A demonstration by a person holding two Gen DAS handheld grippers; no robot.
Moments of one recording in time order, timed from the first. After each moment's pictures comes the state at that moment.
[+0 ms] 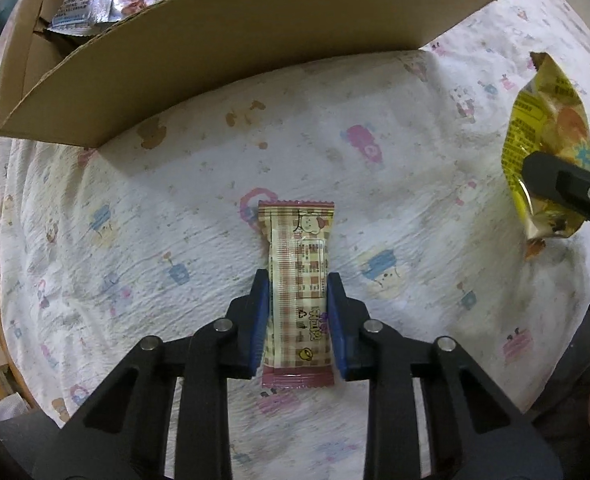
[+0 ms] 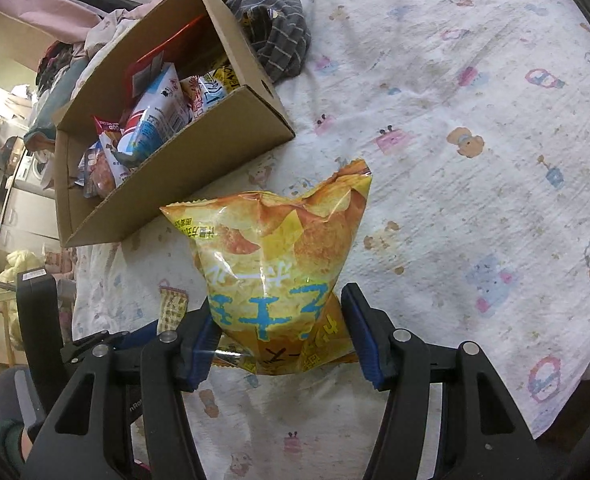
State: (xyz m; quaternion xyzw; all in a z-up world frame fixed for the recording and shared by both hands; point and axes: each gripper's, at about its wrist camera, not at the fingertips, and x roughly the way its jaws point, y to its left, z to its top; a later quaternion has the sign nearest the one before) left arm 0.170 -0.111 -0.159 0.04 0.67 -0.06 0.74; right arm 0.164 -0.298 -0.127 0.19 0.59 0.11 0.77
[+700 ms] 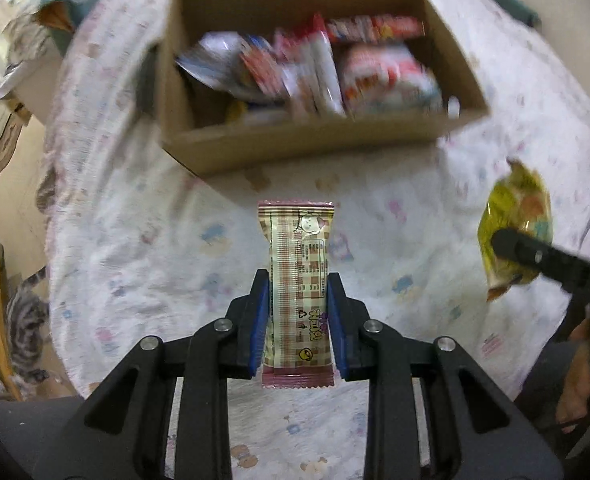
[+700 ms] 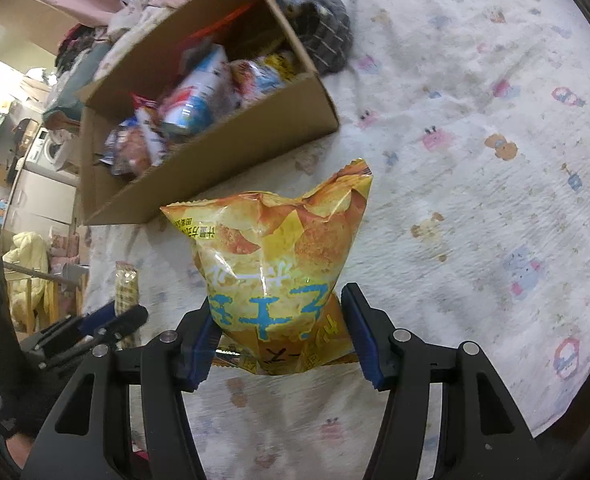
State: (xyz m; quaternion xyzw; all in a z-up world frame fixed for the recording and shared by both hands) left arm 0.134 -0.042 -0.059 -0.02 0.58 -0.03 0.81; right arm 0.152 -0.267 -0.108 0.18 0.58 0.14 0.78
